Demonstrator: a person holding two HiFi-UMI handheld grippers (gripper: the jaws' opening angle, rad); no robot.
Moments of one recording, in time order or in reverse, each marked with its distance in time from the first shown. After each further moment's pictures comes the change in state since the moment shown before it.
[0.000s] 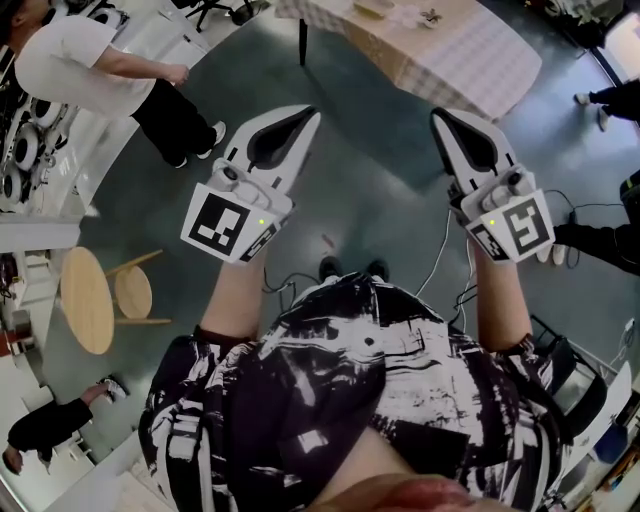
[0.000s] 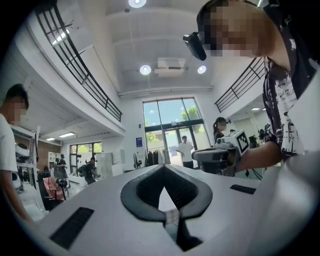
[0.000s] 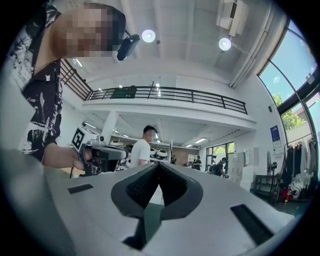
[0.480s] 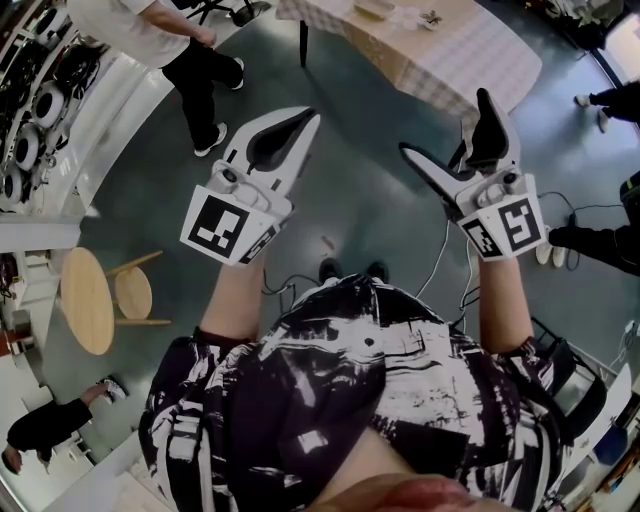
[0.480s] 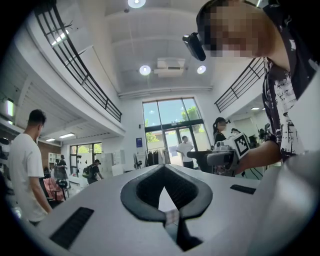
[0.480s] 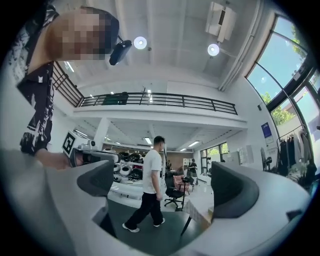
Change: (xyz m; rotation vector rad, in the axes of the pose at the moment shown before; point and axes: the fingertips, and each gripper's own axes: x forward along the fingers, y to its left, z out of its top) left arm -0.004 0.007 0.001 0.004 -0.003 0.003; right arm 0.010 -0.010 -0.001 0.064 -0.072 -0.095
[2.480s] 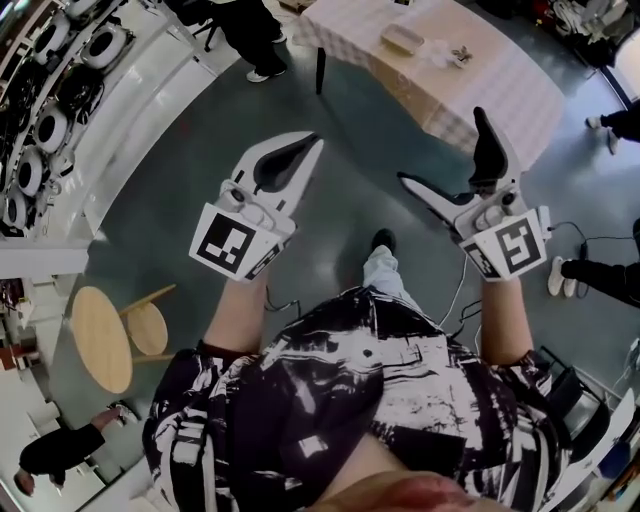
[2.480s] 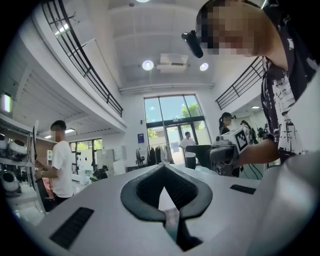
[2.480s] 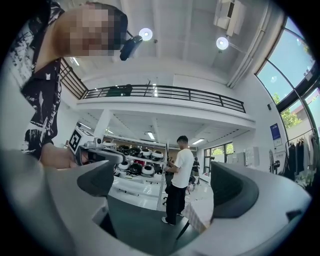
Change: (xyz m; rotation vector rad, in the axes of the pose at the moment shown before) left arm 0.034 0.180 -0.069 -0.006 0.037 -0.027; right arm 0.178 -0.023 -0.064 -0.058 0.049 0.055
